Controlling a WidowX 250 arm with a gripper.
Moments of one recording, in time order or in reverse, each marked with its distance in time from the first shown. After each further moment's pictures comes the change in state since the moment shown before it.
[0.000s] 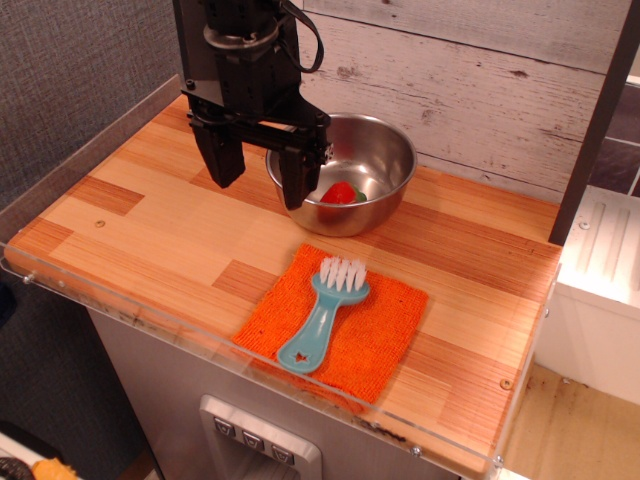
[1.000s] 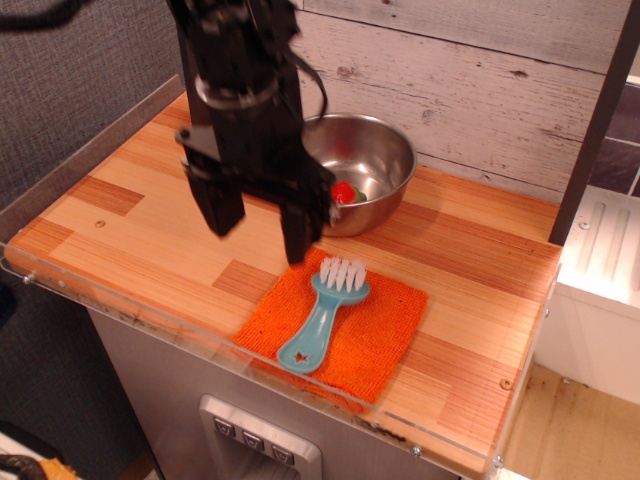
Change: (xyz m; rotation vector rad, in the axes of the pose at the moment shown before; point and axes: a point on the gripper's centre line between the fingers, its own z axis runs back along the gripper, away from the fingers) arm -0.041 -0.031 -0.002 0.010 -0.039 -0.020
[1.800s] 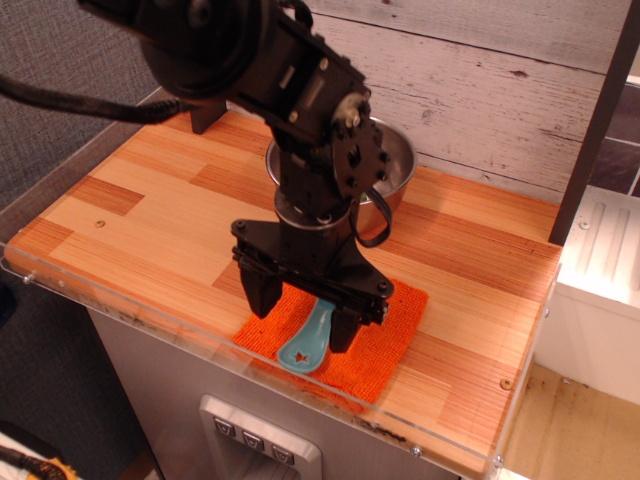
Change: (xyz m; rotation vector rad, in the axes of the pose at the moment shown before) arm -0.011 -0.029 -0.050 0.107 0.018 0.044
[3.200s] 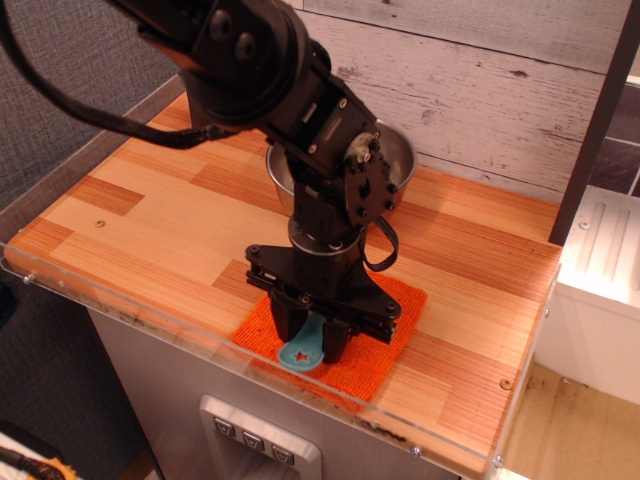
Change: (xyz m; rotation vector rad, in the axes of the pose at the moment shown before) arm 0.001 -0.007 -0.023 -0.018 0.032 0.001
